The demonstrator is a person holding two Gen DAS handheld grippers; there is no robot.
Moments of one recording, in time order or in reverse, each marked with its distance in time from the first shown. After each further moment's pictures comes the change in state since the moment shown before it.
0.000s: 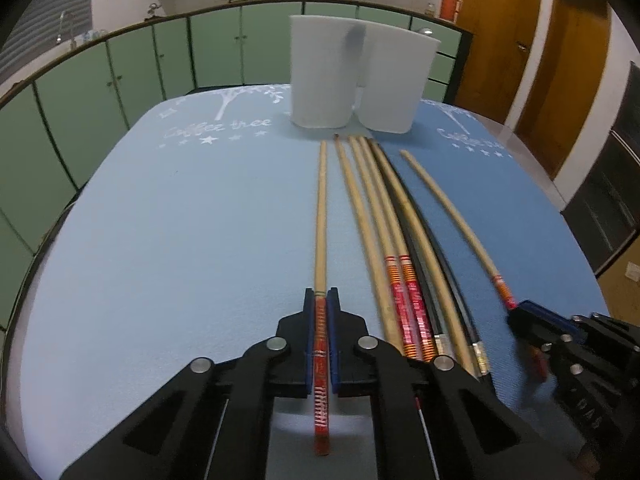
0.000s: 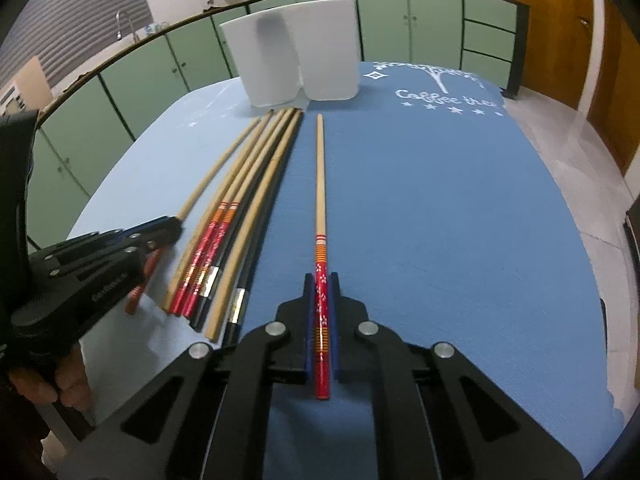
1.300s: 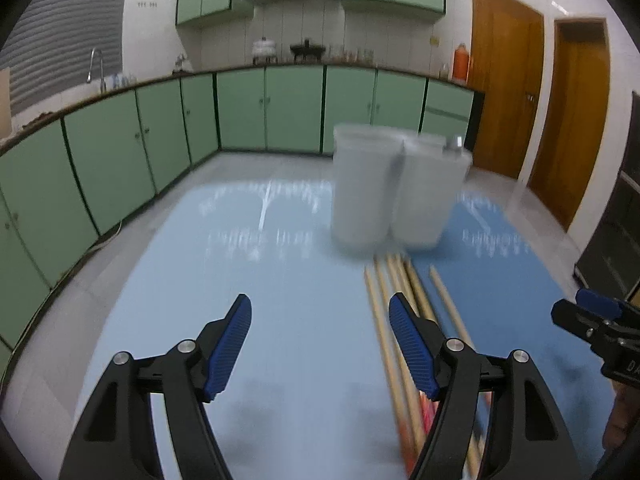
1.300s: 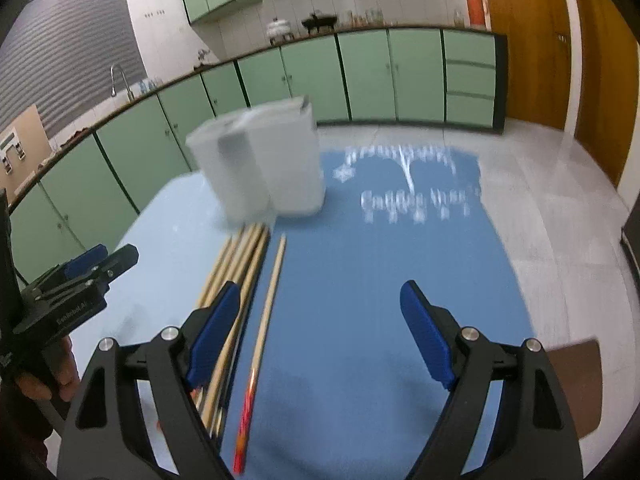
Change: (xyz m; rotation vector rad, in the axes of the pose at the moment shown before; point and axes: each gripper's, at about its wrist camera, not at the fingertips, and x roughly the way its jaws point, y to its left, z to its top) left arm -0.035 0.023 0.051 -0.024 -0.220 0.055; right arm -0.025 -0.029 0.051 0.046 -0.169 0.004
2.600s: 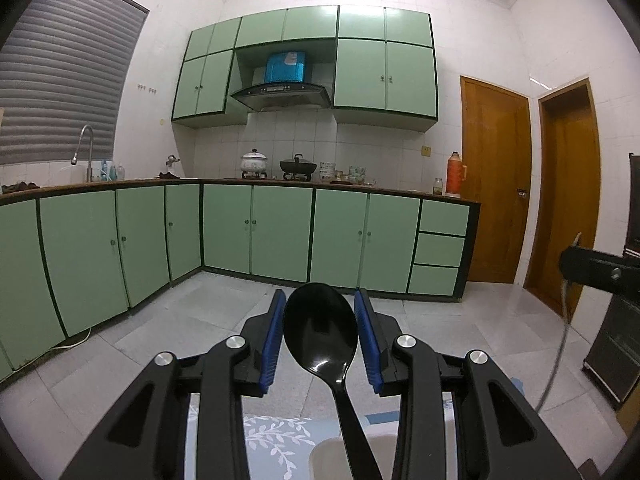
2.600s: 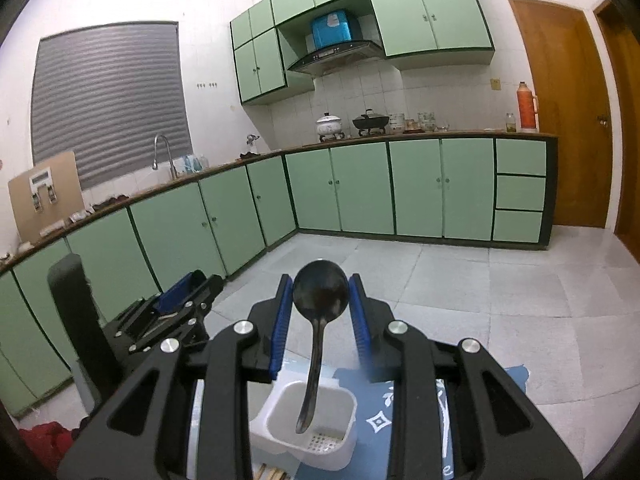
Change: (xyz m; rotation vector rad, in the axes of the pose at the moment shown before) left arm 0.091 -0.014 0.193 -0.008 -0.467 -0.045; right arm 0.046 0.013 0.253 -0.140 -0.355 0.140
